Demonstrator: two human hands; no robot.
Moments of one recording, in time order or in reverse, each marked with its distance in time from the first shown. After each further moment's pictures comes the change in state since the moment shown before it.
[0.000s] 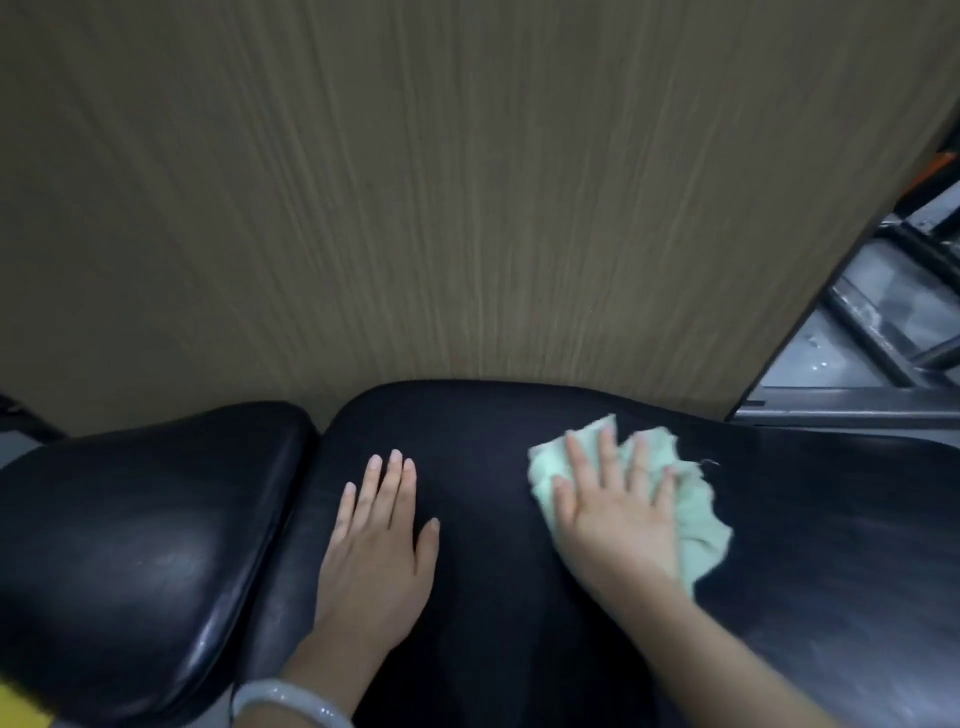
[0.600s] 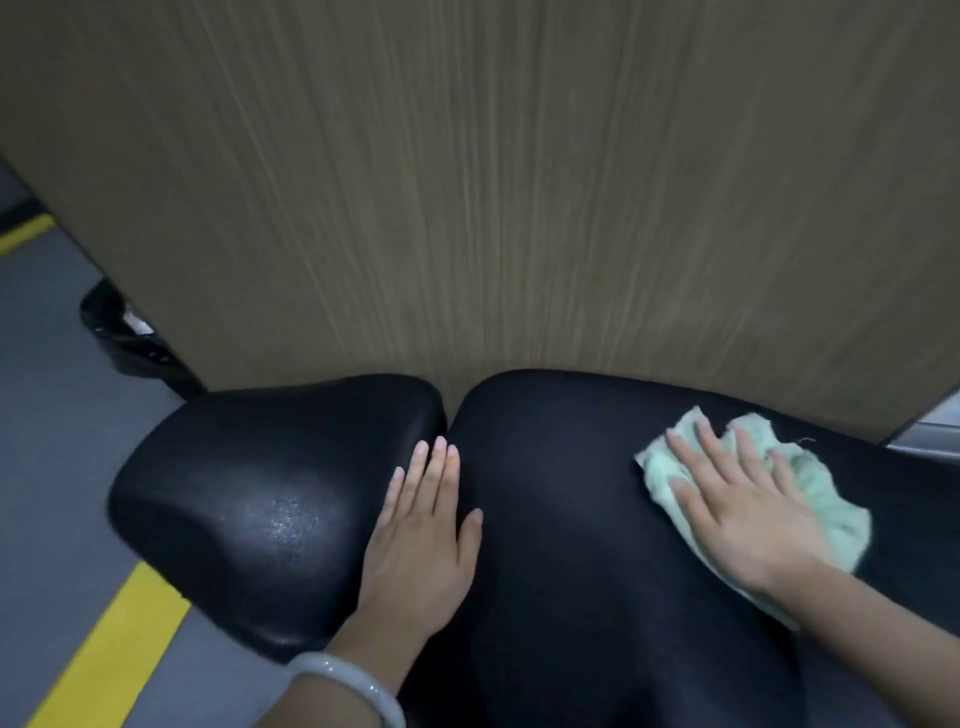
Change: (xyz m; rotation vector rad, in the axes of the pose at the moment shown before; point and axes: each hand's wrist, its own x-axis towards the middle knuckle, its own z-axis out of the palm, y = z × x) left_hand -0.022 -0.081 -0.014 -0.034 0.025 -0.066; right_hand 0.014 -0.008 -0.006 -0.062 0.059 -0.318
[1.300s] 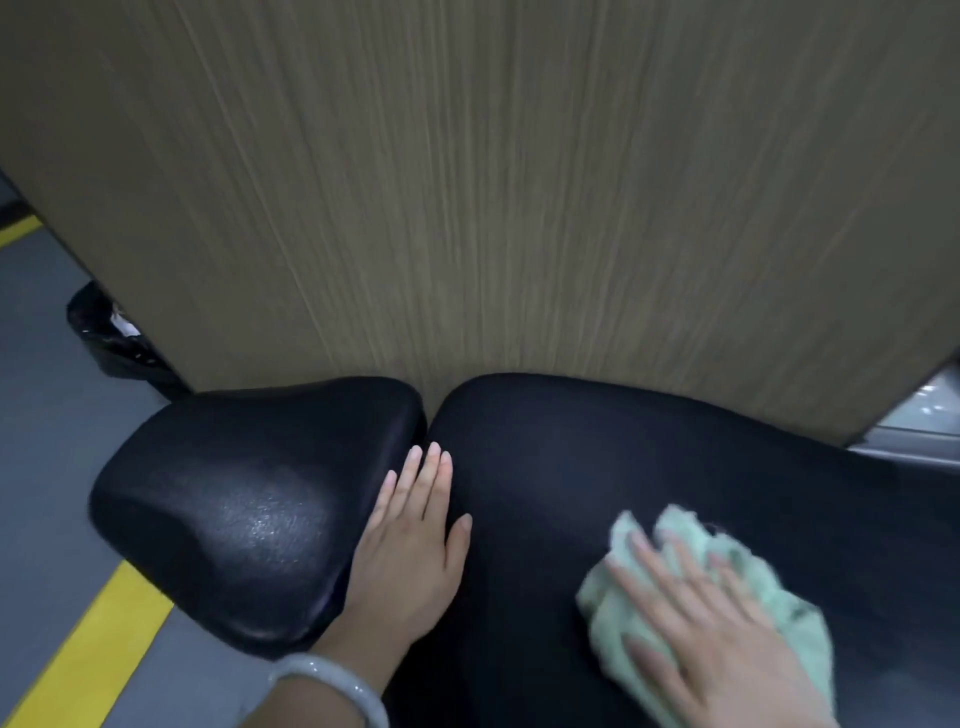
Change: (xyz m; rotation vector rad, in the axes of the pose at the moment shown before) left_hand -0.005 0.014 -0.007 -0.006 0.000 0.038; right_hand -0.091 -0.019 0.016 0.014 -0.014 -0.323
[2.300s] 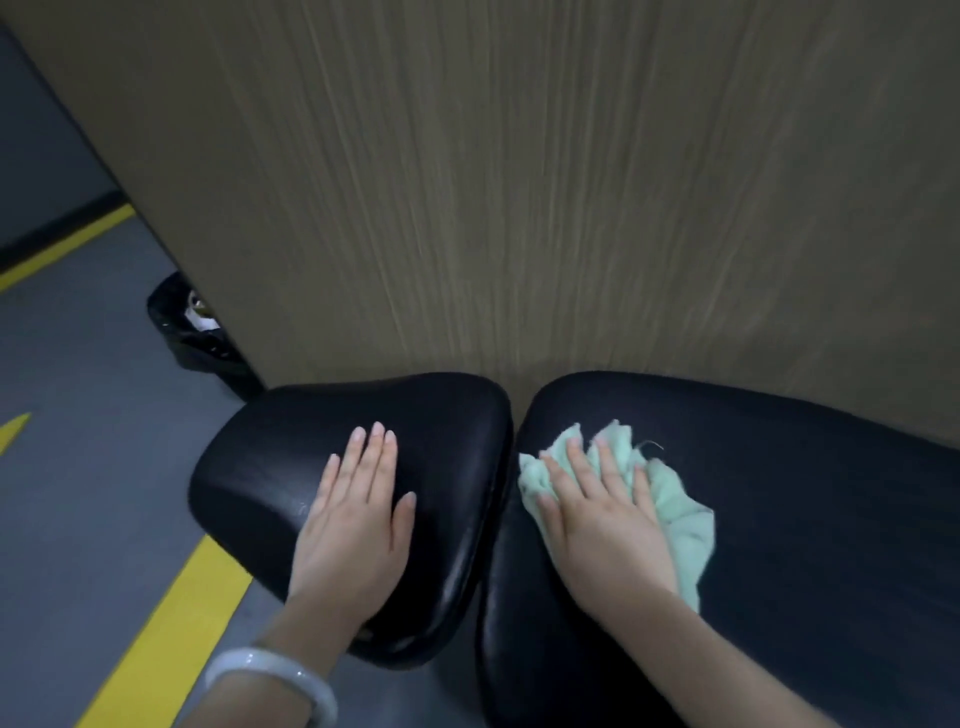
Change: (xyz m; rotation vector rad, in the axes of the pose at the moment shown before) left_hand -0.013 -0.125 -0.031 0.087 0.059 -0.113; right_hand 0.144 -0.127 0.006 0.070 0.064 0.139
